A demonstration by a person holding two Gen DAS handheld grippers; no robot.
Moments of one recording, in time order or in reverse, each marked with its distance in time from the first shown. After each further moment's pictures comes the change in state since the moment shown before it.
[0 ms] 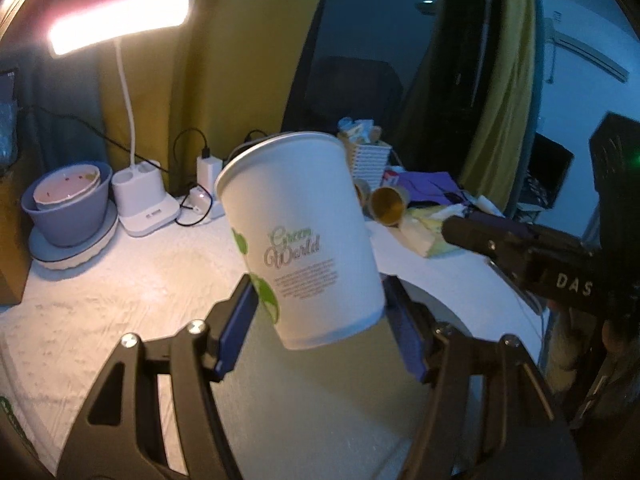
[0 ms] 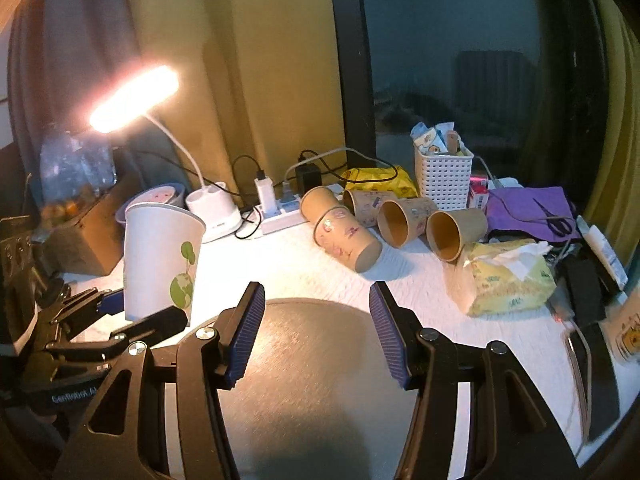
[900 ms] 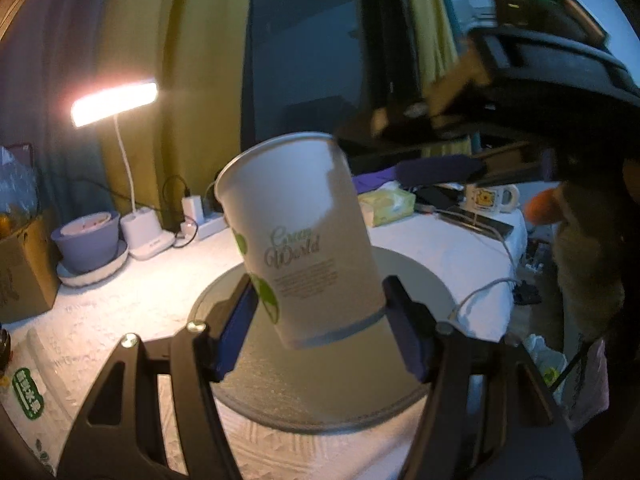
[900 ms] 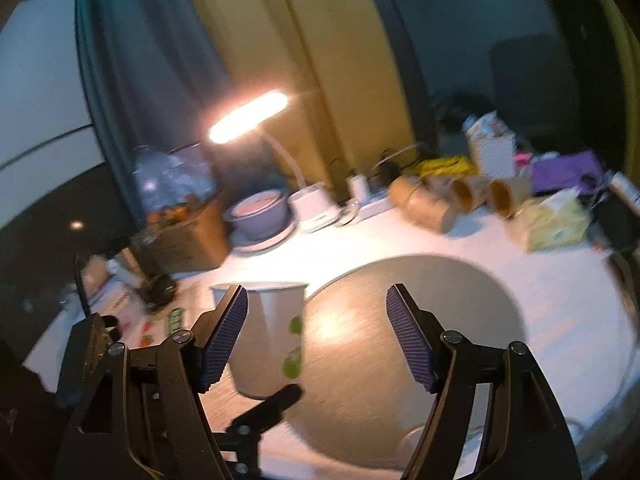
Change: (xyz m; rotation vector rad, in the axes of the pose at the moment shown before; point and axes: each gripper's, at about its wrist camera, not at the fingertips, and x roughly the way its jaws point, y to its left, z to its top) left arm -0.086 -0.056 -0.111 0.275 -0.200 -0.010; right arm -0.096 0.050 -0.060 0.096 -0.036 0.299
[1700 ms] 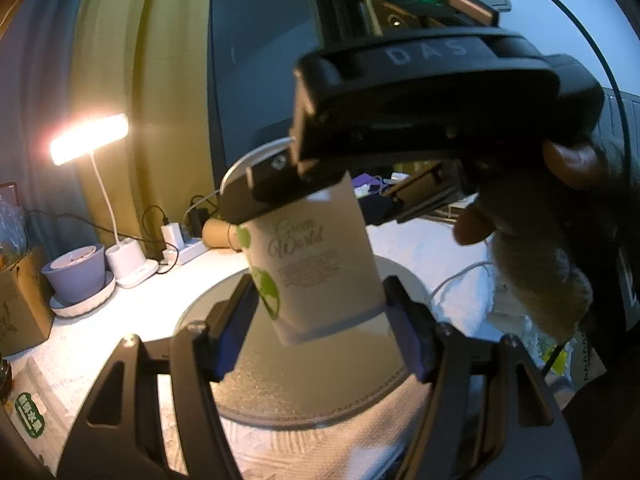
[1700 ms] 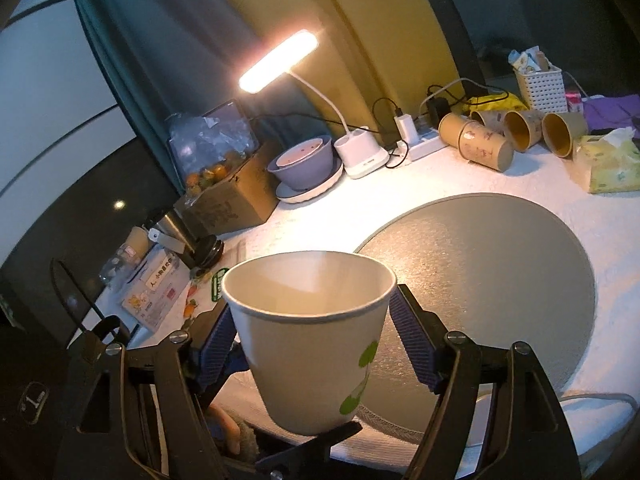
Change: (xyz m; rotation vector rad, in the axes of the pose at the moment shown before) left arm -0.010 -0.022 -0.013 0.102 -0.062 -0.058; right arm 0.028 0.000 -0.017 0.054 0.143 0.173
